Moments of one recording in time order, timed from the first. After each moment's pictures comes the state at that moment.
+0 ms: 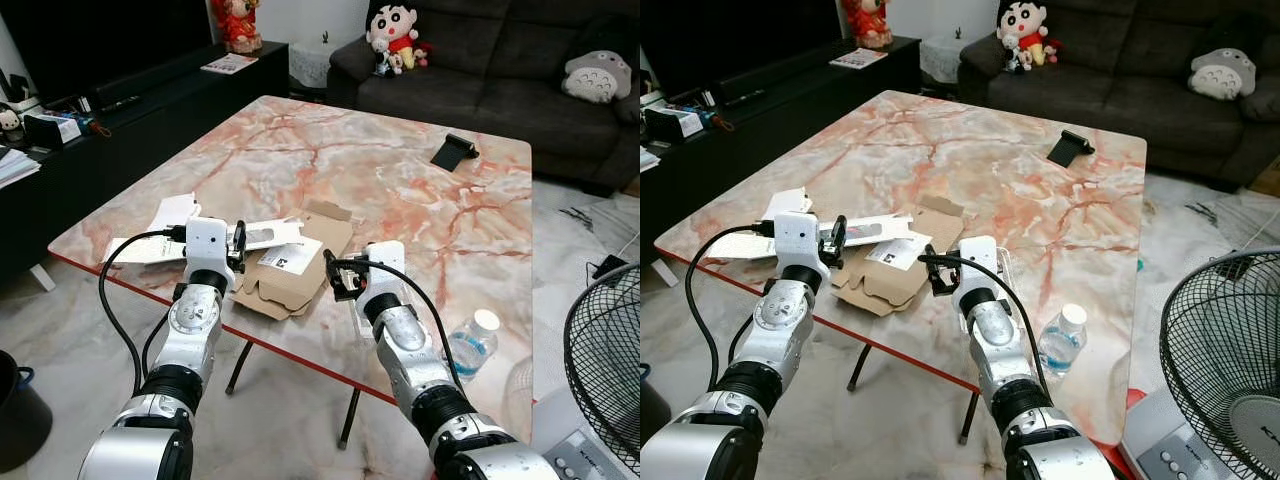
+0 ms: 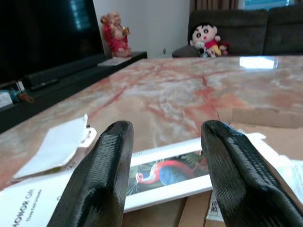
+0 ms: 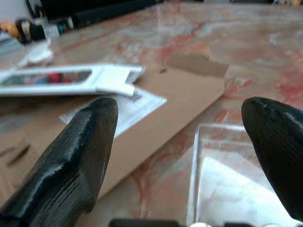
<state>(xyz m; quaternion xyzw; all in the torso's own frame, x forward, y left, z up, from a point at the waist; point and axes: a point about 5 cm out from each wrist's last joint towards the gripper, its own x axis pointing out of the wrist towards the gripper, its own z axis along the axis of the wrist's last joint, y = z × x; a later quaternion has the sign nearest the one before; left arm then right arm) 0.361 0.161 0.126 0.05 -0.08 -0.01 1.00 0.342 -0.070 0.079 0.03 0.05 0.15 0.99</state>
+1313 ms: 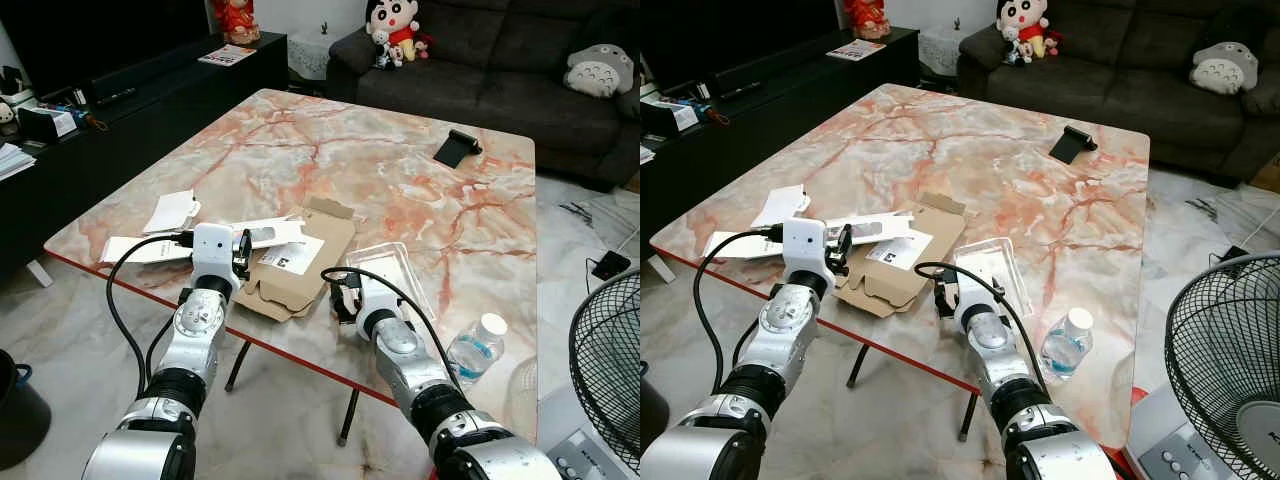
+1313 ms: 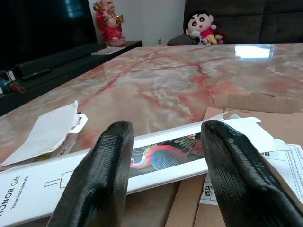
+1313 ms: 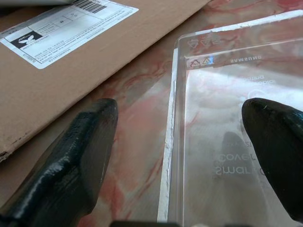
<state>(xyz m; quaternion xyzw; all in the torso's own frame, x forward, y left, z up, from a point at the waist) 0.359 0.156 0.119 0.05 -0.06 -0.02 1.00 0.338 -0.079 0.053 -0.02 0.18 0.09 0.98</state>
